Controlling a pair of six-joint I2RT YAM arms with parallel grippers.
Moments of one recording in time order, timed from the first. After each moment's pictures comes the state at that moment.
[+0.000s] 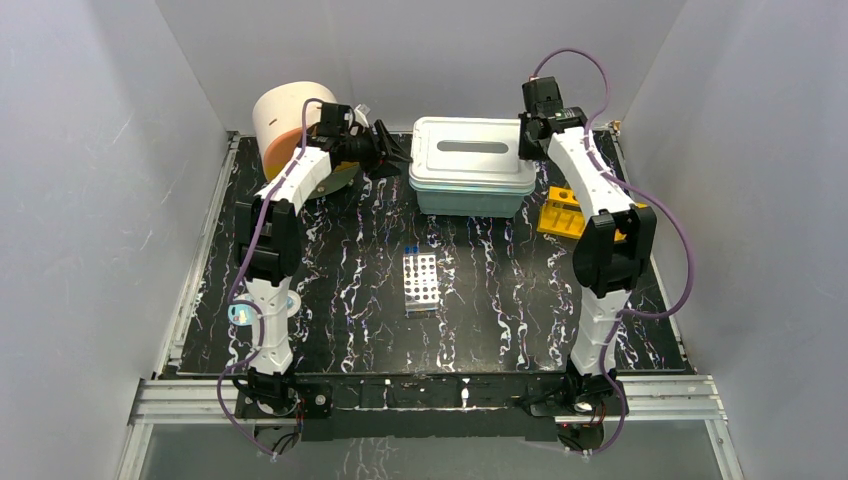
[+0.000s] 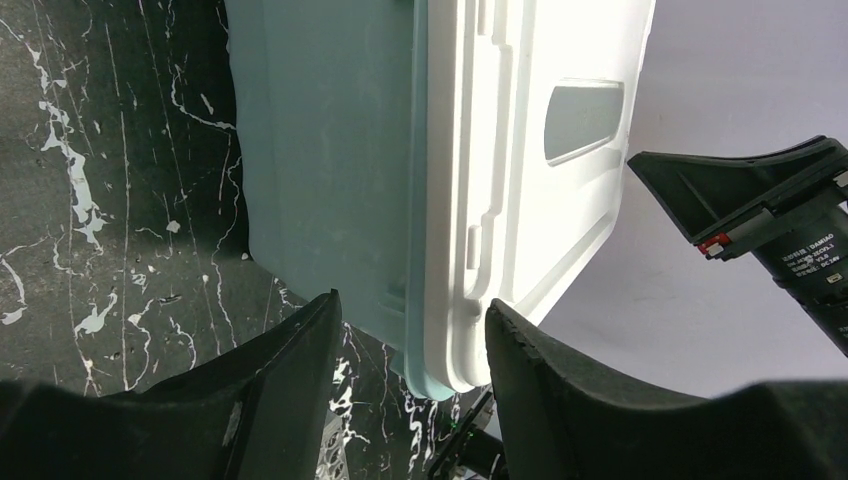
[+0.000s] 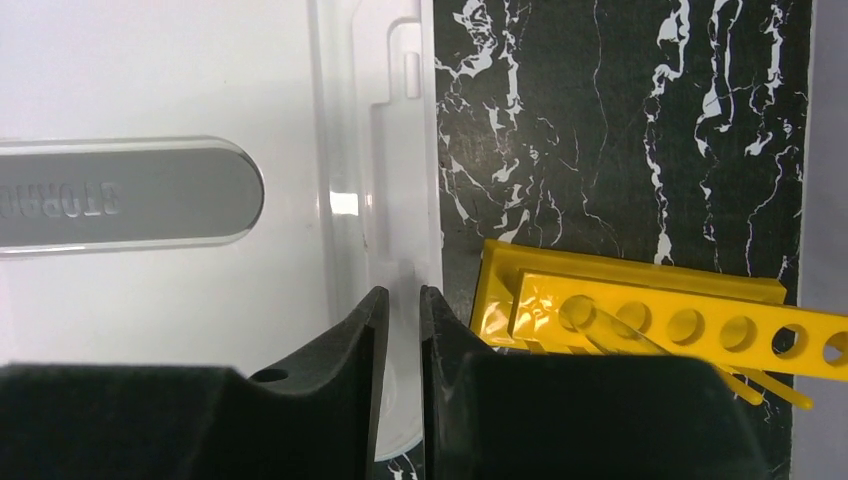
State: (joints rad) left arm -0.22 2.20 1.90 -0.42 0.71 -0.77; right arm 0.24 2.02 2.00 -0.86 0.23 0.21
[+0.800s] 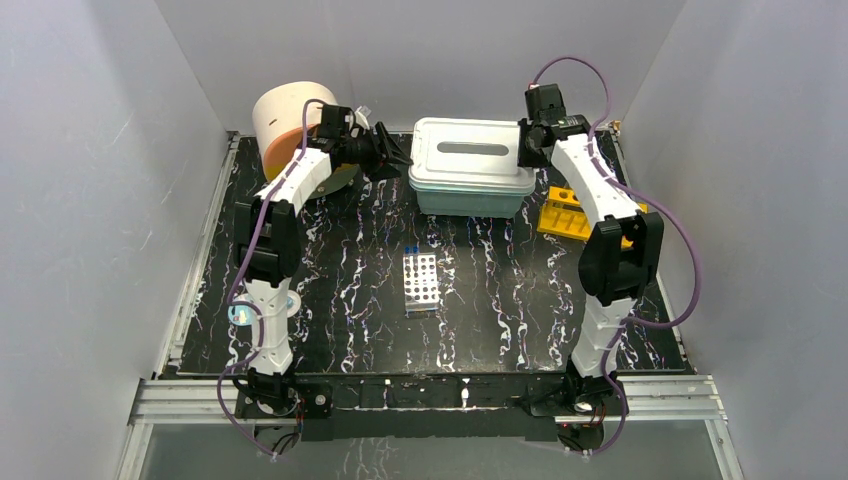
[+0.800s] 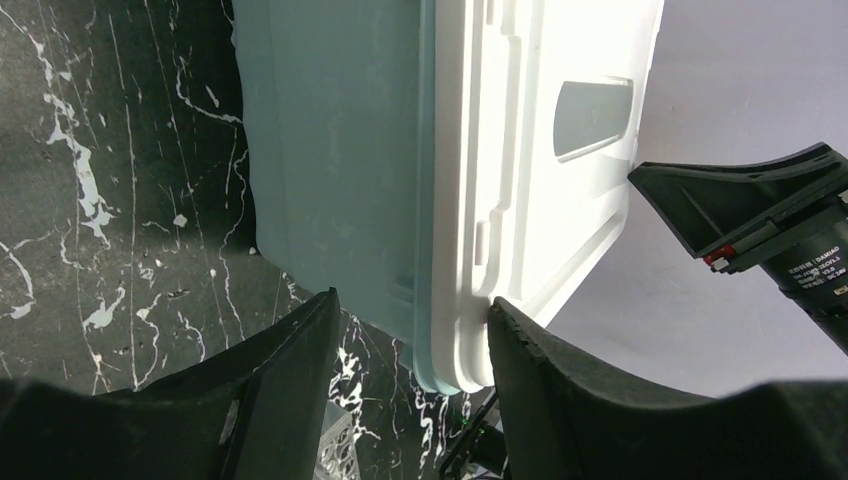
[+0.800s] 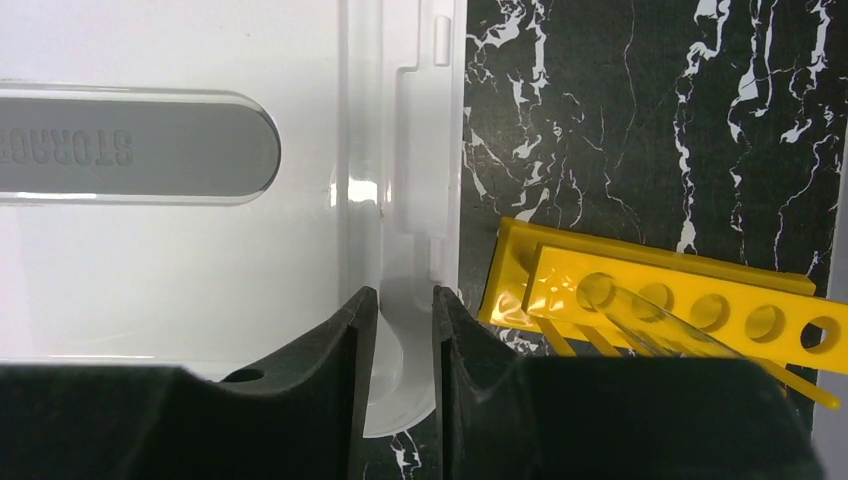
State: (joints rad) left arm -0.24 2.19 1.88 -0.42 0.69 -0.74; right arm 0.24 1.94 1.88 -0.82 0.18 0.21
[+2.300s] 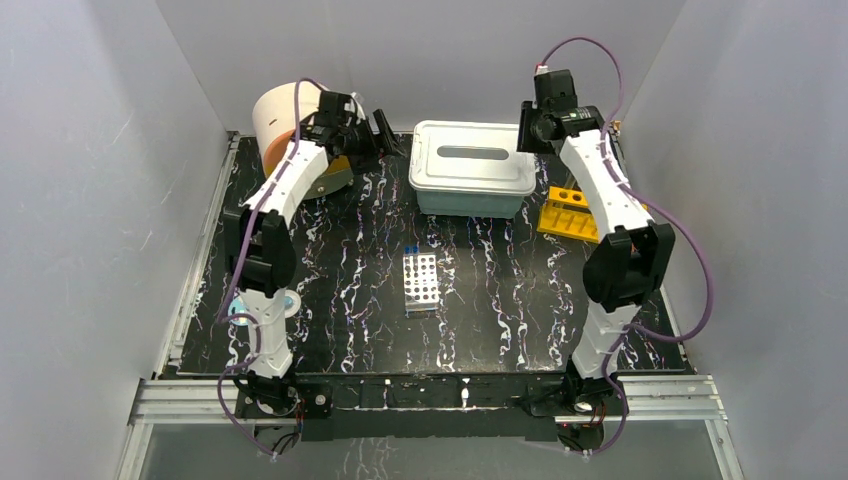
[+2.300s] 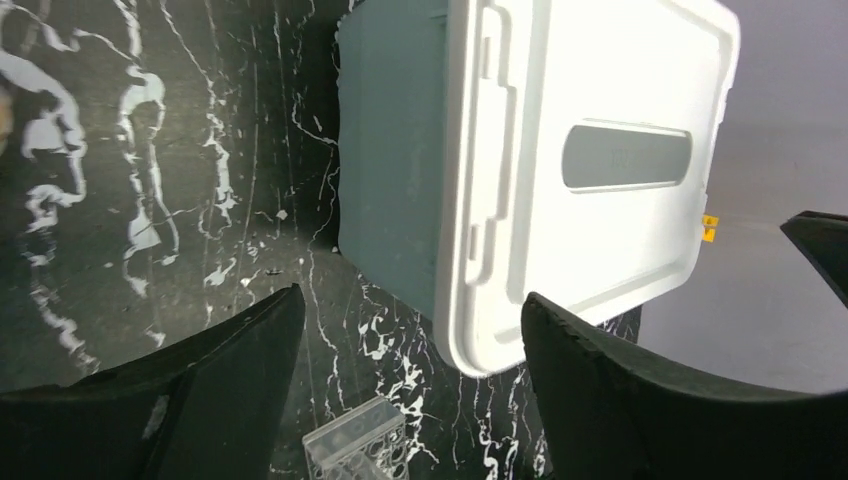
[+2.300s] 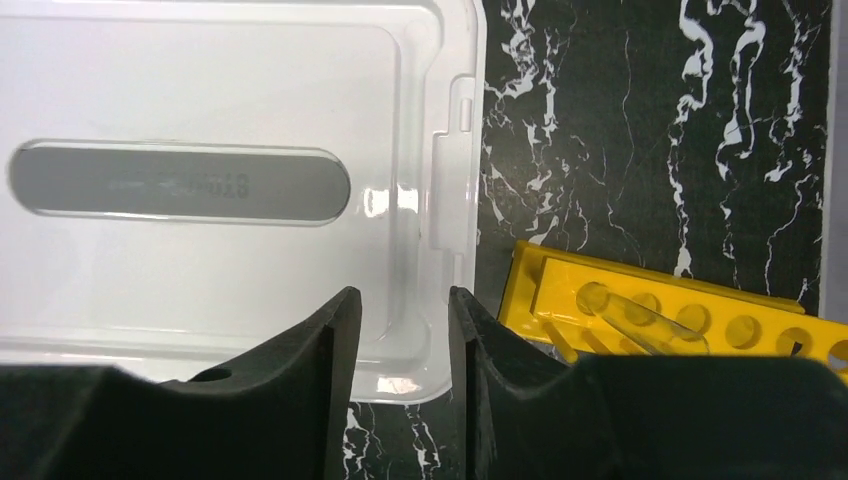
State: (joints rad) left arm -0.27 2.11 1.94 -0.59 0.42 -0.63; right arm 0.24 1.91 1.96 -0.85 0.14 0.21
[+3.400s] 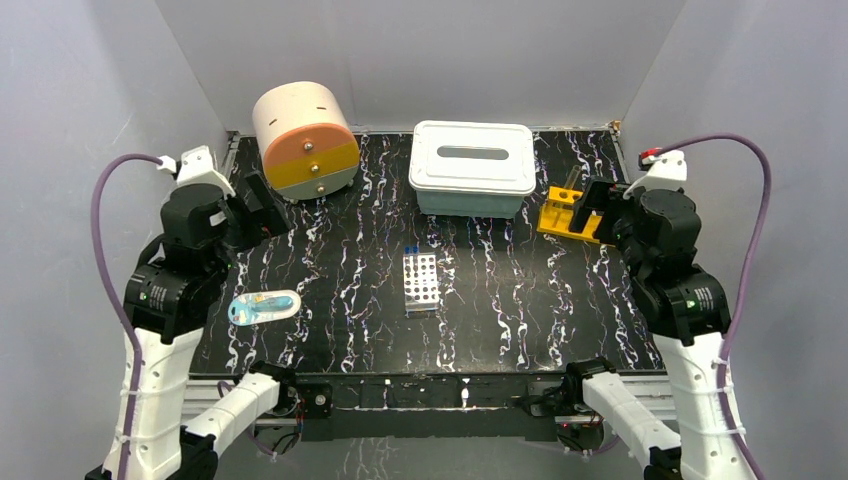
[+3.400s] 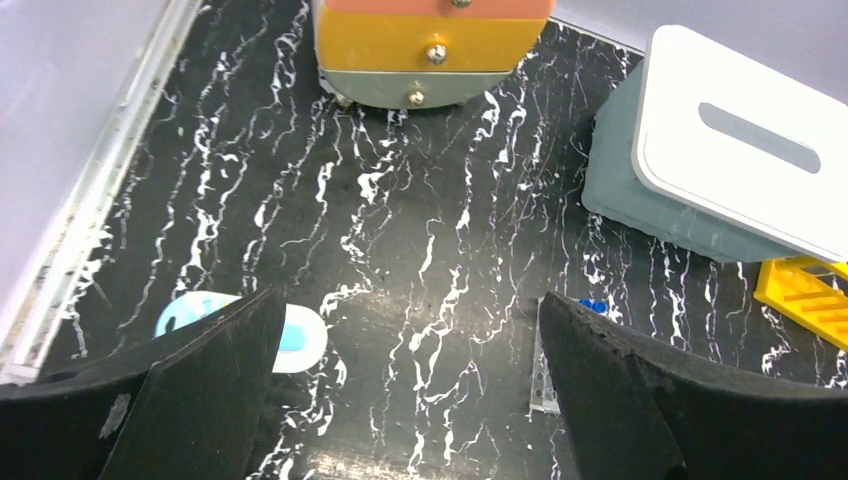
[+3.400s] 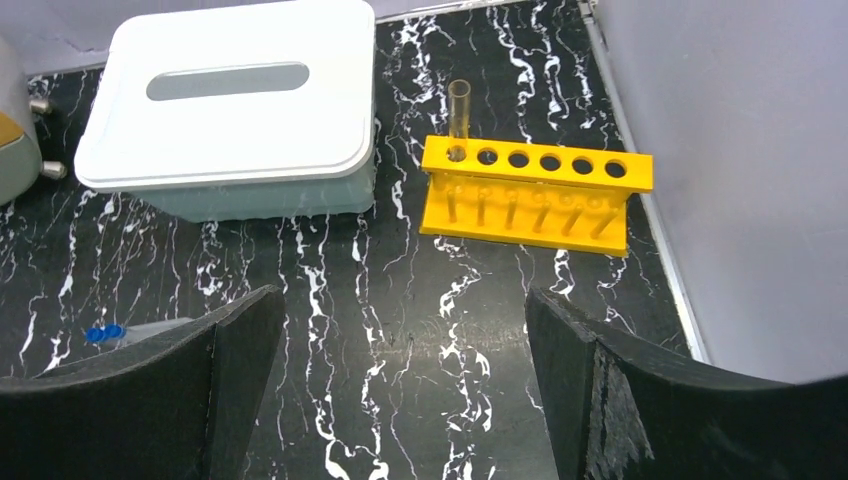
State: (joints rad) left arm -0.27 0.88 1.45 -1.05 -0.32 -0.42; right arm 0.24 0.79 1.26 -0.81 0.24 0.20
